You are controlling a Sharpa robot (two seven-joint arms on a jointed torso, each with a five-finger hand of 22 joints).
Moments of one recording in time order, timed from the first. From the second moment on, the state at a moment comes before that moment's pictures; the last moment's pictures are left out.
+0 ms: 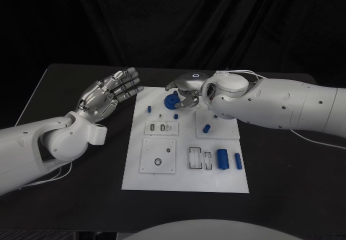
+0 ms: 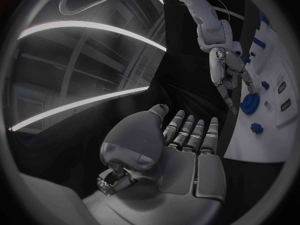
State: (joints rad) left arm 1.31 -0.98 -0.21 1.57 0.08 0.15 0.68; left_hand 1.28 0.28 0.03 0.14 0.53 0.42 0.15 0.09 0.05 0.18 0.21 0.29 0.05 0.11 0.23 0.19 0.04 0.14 0.16 0.29 0.12 0.07; right arm 1.45 -0.52 -0.24 1.30 -1.54 -0.22 -0.08; right_hand 1.32 -0.06 0.28 0.01 0.31 0.52 0.14 0.05 0.16 1.47 0.05 1.57 1.31 1.47 -0.02 1.57 1.31 0.03 1.47 0.10 1.52 1.31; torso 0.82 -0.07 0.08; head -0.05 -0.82
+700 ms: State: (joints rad) left arm 1.31 -0.99 -0.21 1.57 0.08 0.15 0.68; left_hand 1.28 0.28 0.04 0.14 0.53 0.42 0.15 0.09 0.05 0.18 0.21 0.29 0.05 0.11 0.23 0.19 0.04 0.14 0.16 0.29 0.12 0.07; right arm 1.45 -0.56 -0.24 1.32 -1.54 -0.22 -0.08; right_hand 1.32 -0.06 0.26 0.03 0.29 0.78 0.14 0.12 0.19 1.47 0.05 1.57 1.31 1.47 -0.02 1.57 1.31 0.03 1.47 0.10 1.52 1.31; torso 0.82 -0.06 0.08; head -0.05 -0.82
